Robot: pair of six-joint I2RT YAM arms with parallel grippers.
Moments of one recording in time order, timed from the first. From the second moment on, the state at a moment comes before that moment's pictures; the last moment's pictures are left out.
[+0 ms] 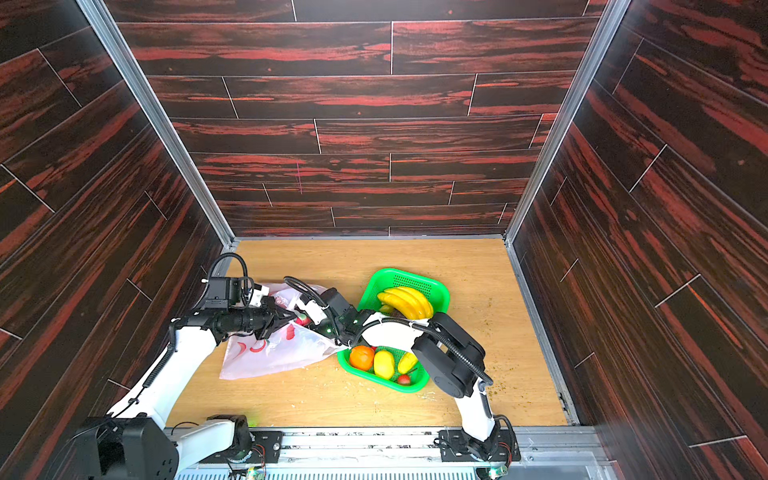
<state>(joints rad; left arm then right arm) 0.01 1.19 0.88 -0.65 0.76 -0.79 1.00 1.99 1.33 0.02 -0.42 0.40</state>
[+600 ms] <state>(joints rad) 0.05 1.20 0.88 -0.66 0.77 -0.75 1.00 1.95 1.30 0.02 -0.39 0.36</state>
